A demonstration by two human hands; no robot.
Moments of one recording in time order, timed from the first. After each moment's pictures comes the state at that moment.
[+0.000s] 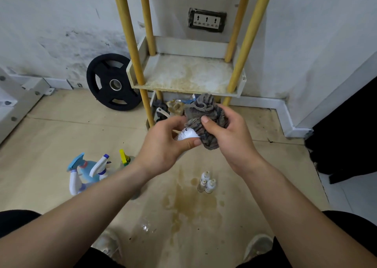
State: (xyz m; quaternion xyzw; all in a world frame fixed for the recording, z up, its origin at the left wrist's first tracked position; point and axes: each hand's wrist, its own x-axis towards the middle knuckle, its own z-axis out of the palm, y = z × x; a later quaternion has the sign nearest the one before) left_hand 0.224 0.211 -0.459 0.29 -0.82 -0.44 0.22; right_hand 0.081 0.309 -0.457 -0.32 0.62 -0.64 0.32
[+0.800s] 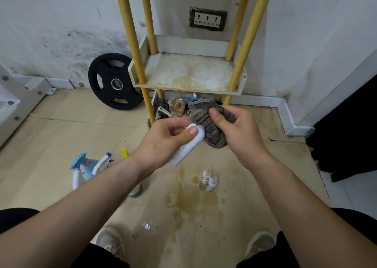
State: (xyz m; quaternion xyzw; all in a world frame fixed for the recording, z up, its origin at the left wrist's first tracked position) left_hand 0.233 0.214 -0.449 0.25 -0.73 -0.61 0.18; right_hand 0.070 0.317 -0.454 -0.35 0.67 -0.60 0.28
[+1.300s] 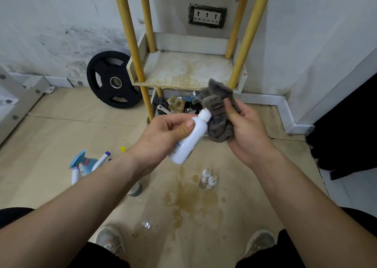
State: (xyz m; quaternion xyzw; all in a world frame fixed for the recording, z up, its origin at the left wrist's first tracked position) left_hand 0.231 0.210 -0.450 0.25 -0.66 -0.68 0.18; right_hand 0.066 0.314 -0.454 -0.22 0.50 -0.73 0.41
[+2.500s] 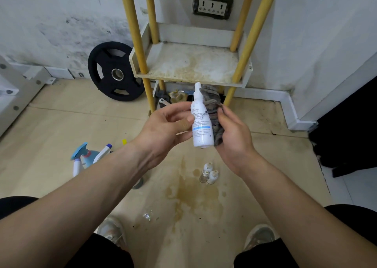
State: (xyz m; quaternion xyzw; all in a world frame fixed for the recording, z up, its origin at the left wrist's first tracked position) left_hand 0.224 0.210 -0.454 0.33 -0.52 -0.76 0.20; right_hand 0.100 0.308 -0.470 -0.19 0.54 -0.69 0.44
